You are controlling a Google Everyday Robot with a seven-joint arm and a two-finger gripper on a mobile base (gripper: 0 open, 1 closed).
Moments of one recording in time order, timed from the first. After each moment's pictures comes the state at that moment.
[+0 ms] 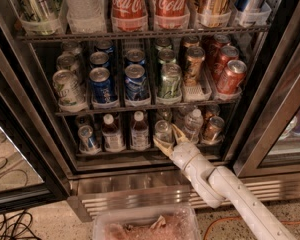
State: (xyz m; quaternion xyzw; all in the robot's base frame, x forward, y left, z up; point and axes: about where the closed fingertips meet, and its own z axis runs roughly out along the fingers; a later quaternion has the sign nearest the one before) arm 0.645 -0.073 0.604 -0.31 0.61 0.13 0.72
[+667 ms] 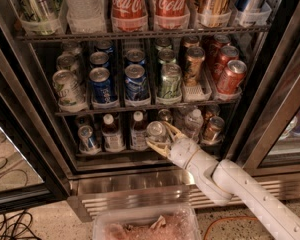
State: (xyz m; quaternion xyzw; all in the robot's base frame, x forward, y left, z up) arm 0.609 -0.048 0.659 -0.37 0.58 0.15 0.71
